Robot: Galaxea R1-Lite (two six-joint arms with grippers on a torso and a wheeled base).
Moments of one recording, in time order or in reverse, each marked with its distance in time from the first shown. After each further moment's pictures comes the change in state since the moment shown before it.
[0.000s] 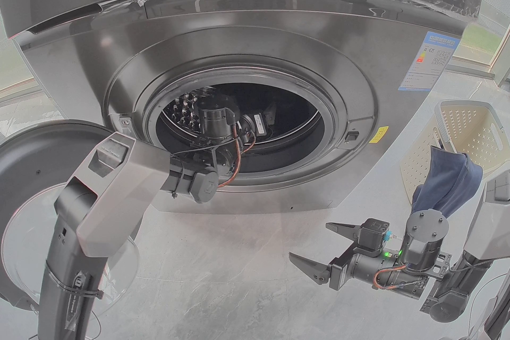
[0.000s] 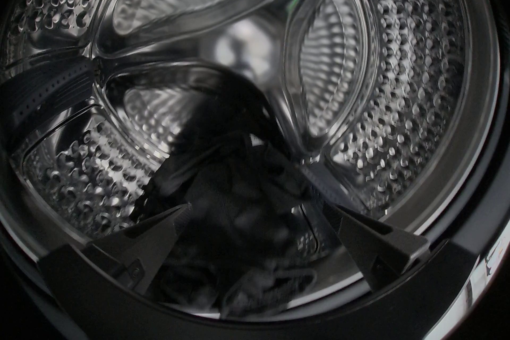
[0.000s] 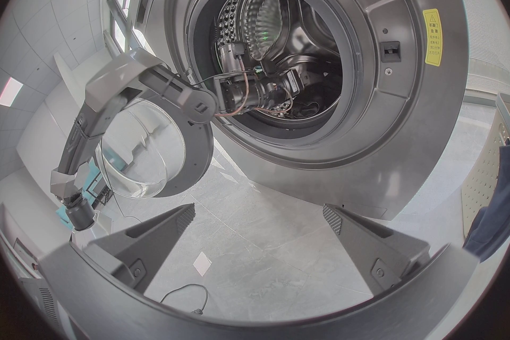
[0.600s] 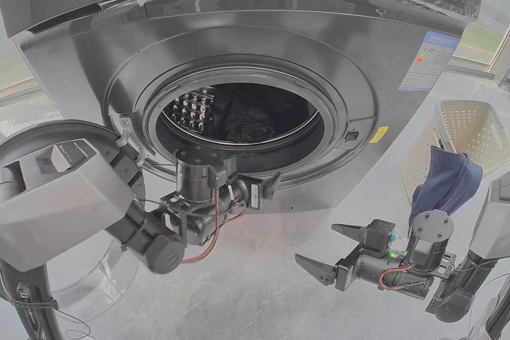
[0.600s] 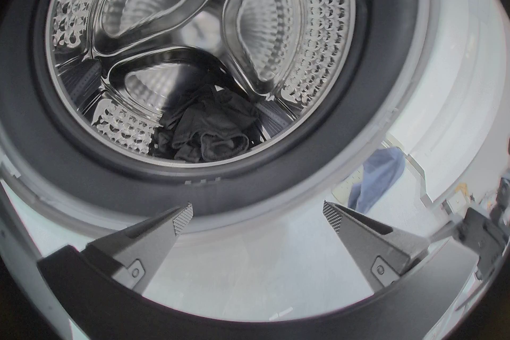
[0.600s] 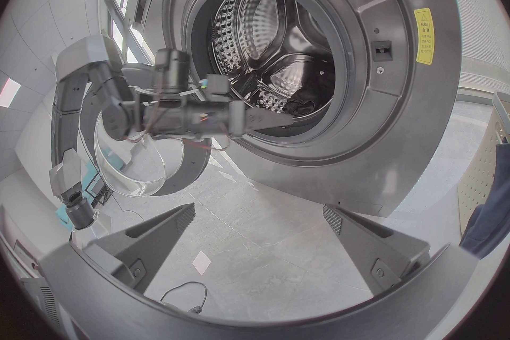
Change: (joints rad) left arm -0.123 -0.357 0.823 -0.213 -0.037 0.123; right arm -0.011 -0.021 0.030 0.000 -0.001 0.001
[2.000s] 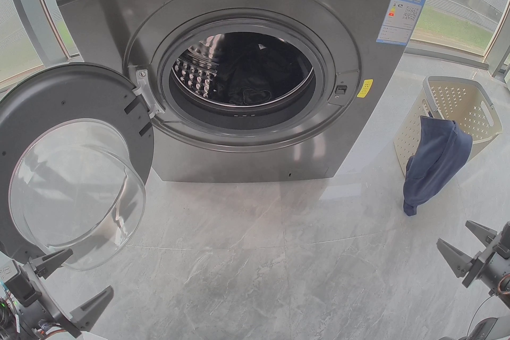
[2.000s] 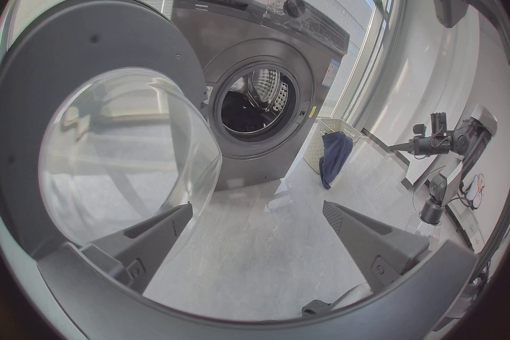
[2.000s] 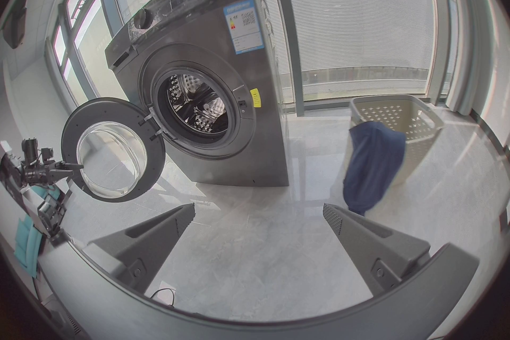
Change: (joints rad) left arm 0.081 -1.479 0.930 0.506 -0.063 0.063; right arm -0.285 -1.091 0.191 0.843 -0.200 0.033
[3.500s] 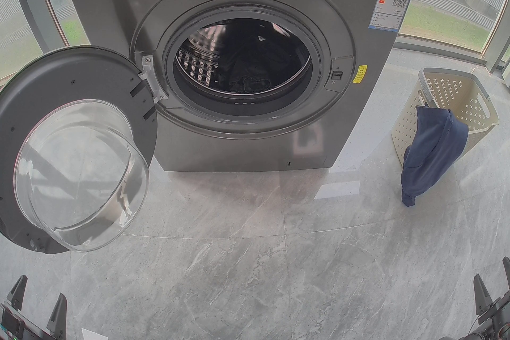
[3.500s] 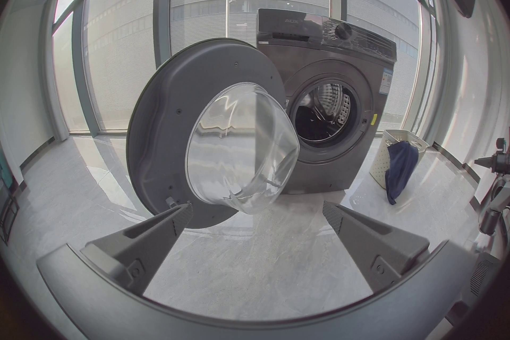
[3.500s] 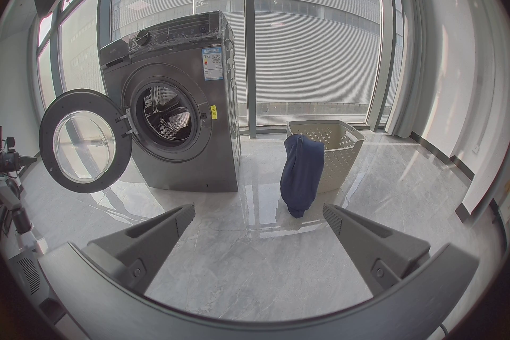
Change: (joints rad) left arm 0.552 -0.654 0.000 0.528 -0.083 0.027; right arm -0.427 -0.857 0.000 0.697 0.114 -0.125
